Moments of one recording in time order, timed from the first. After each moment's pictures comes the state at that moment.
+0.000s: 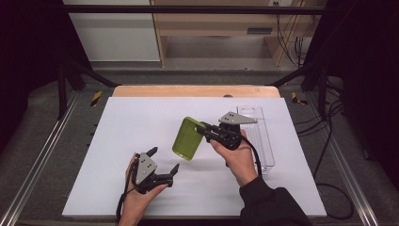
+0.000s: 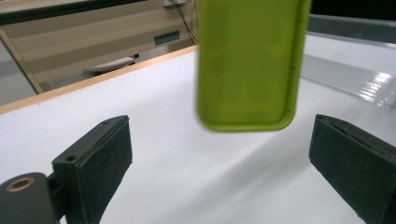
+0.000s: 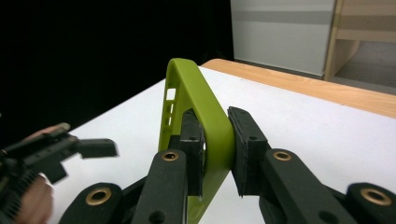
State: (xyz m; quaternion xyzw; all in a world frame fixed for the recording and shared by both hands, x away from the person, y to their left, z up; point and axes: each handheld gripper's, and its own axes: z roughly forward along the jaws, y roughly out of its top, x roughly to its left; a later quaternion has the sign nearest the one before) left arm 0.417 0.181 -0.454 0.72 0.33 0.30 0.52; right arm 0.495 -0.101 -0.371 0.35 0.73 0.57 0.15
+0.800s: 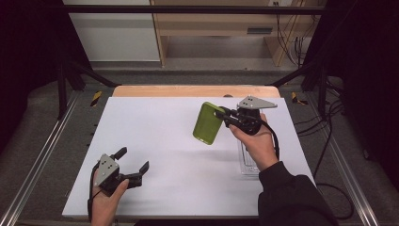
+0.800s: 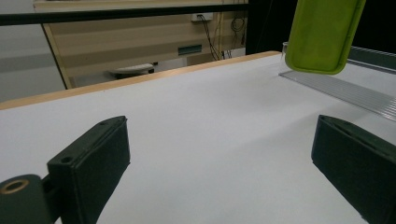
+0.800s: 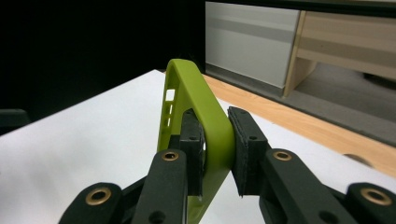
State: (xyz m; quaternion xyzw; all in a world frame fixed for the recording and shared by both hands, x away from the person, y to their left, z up) left arm 0.400 0.261 -0.446 0.68 0.37 0.31 0.55; right arm 0.517 -0.149 -0.335 0.33 0.74 0.54 0.21
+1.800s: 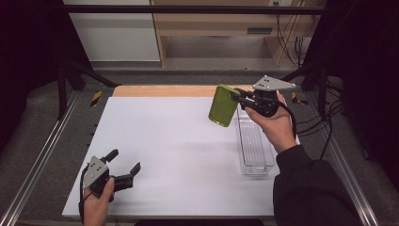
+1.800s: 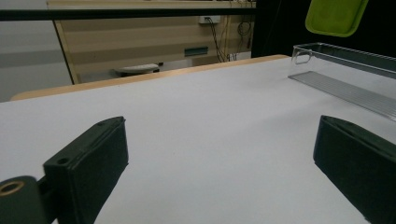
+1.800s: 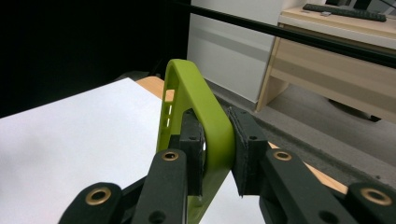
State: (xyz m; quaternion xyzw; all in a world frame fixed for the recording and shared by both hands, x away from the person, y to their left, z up) left arm 0.399 0.281 -0.450 0.67 0.38 0.32 0.55; right arm 0.540 -0.185 -0.294 0.31 0.75 0.53 0.27
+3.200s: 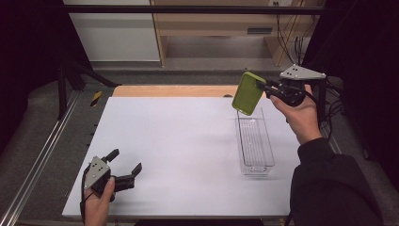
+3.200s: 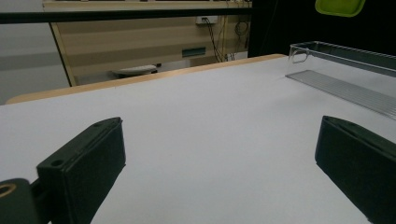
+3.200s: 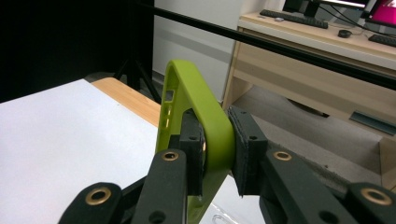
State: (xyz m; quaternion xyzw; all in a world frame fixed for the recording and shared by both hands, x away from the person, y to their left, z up) left arm 0.400 0.277 -0.451 0.67 0.38 0.31 0.55; right arm 0.556 -0.248 -0.275 0.33 0.73 0.51 0.32
